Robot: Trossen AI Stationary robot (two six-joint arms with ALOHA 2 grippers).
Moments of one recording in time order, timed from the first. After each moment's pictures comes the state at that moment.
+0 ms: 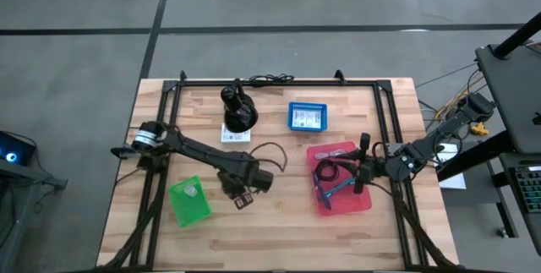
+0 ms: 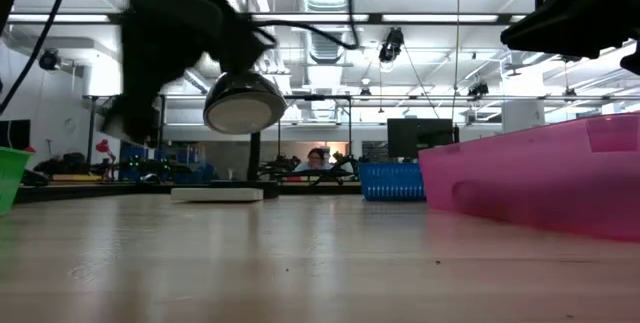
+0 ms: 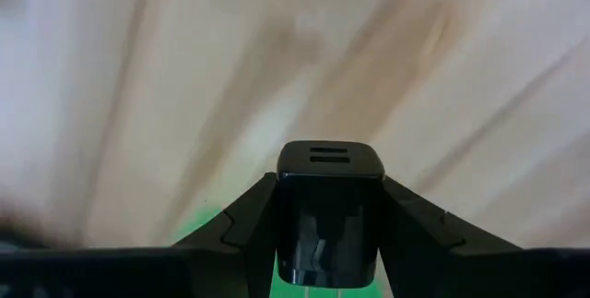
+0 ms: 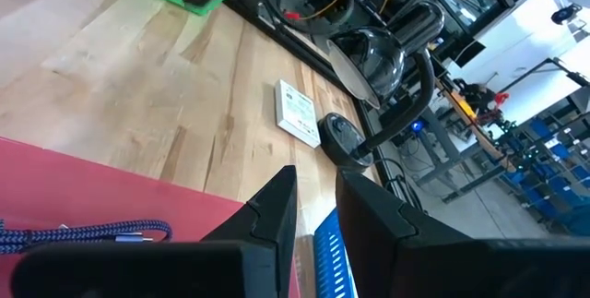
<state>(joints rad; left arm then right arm) -0.25 1.91 1.52 -1.34 0.09 -0.80 0.61 0.71 0.27 0.09 0.83 -0.40</state>
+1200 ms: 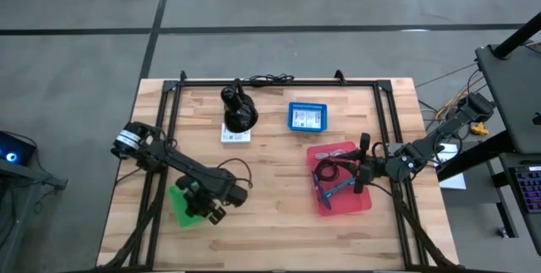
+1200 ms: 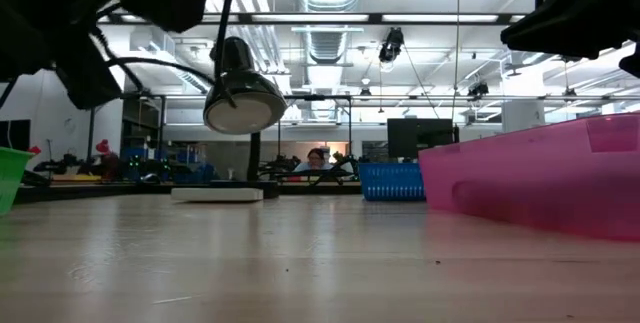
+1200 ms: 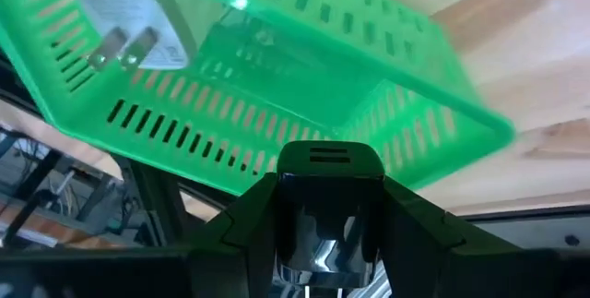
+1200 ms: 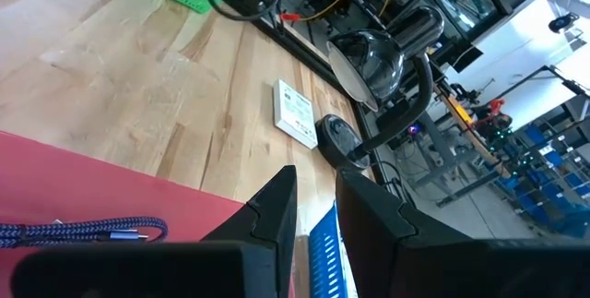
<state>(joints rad) -0.40 1.77 1.18 -1.31 0.52 -1.19 0.62 0.71 0.27 0.09 0.83 -0.43</state>
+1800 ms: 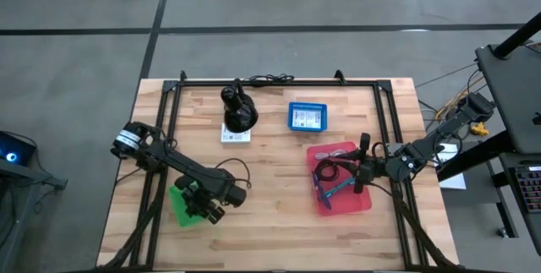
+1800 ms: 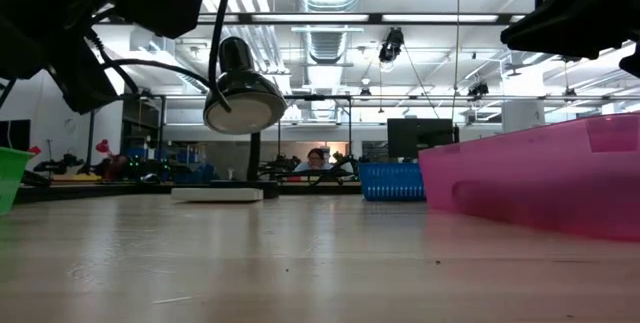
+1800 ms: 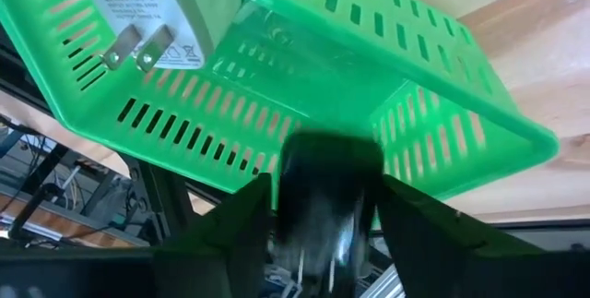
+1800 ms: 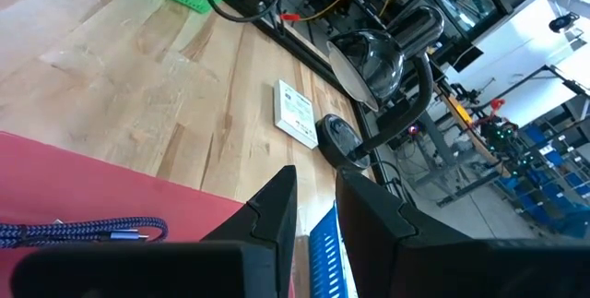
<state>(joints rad) -0.40 1.77 1.16 -1.31 0.52 -1.21 0.62 0.71 0.27 0.09 0.83 -0.43</state>
